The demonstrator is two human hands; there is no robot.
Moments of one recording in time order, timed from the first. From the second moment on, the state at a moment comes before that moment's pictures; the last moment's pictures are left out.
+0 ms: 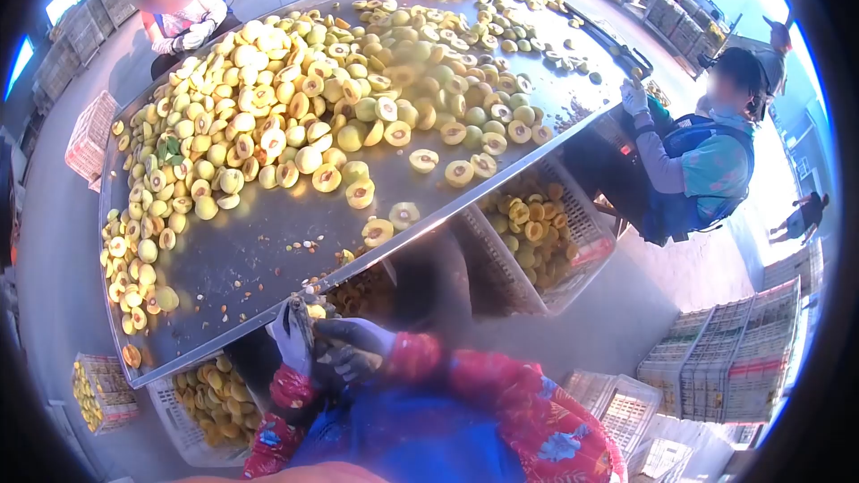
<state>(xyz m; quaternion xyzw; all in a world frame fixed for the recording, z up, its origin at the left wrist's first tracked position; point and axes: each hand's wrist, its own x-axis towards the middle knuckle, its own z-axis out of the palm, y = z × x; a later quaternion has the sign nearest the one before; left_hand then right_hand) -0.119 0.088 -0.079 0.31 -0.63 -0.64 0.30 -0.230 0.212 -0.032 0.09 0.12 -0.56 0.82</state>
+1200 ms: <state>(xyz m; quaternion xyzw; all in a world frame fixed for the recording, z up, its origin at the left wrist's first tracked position) -0.236 -0.222 -0.038 0.39 -0.90 -0.12 0.14 -0.272 0.191 -0.084 -0.48 0.63 -0.36 0.50</state>
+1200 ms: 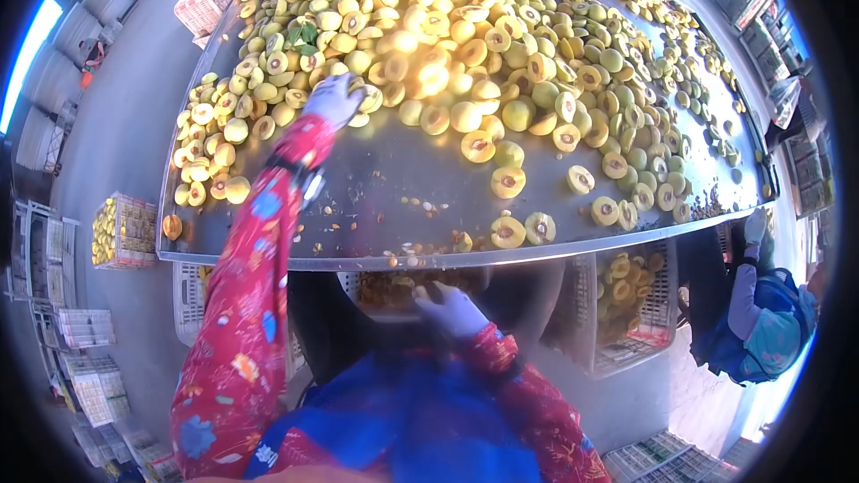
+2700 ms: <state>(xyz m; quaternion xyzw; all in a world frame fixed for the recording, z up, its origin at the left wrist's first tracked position) -0.088 0.061 -0.024 0.33 -0.49 -0.75 0.28 -0.223 0.174 0.005 -0.53 0.71 -0.37 0.28</state>
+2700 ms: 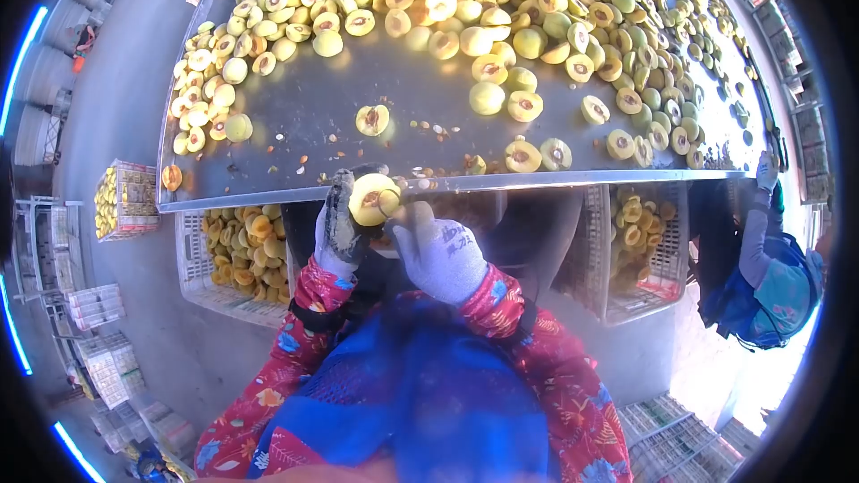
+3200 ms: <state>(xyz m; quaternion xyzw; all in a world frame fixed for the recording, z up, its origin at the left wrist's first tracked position) -0.099 0.087 -0.084 0.31 -0.59 -0.58 0.47 -0.201 0.176 -0.033 -0.55 0.62 -0.52 0.20</state>
